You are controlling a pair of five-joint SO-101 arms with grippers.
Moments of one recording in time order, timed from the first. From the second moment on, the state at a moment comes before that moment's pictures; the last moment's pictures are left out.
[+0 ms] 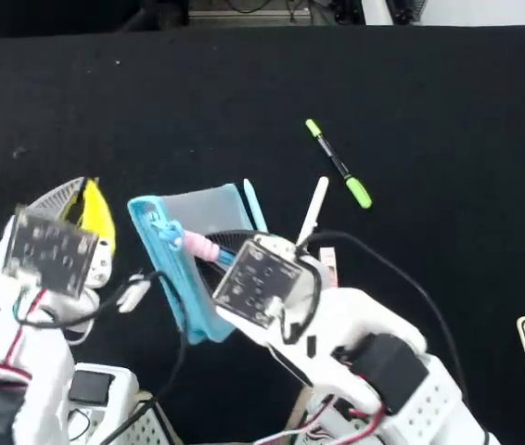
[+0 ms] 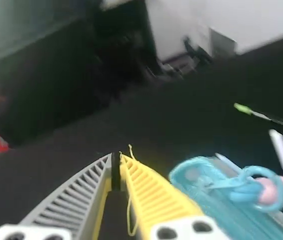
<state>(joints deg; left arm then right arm) 1.8 -74.5 23.5 76.4 -20.4 -44.7 -72.9 48.7 57.5 20.6</state>
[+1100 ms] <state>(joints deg) 9.3 -47.5 -2.3 98.6 -31.1 -44.7 -77.0 48.7 60.7 20.6</state>
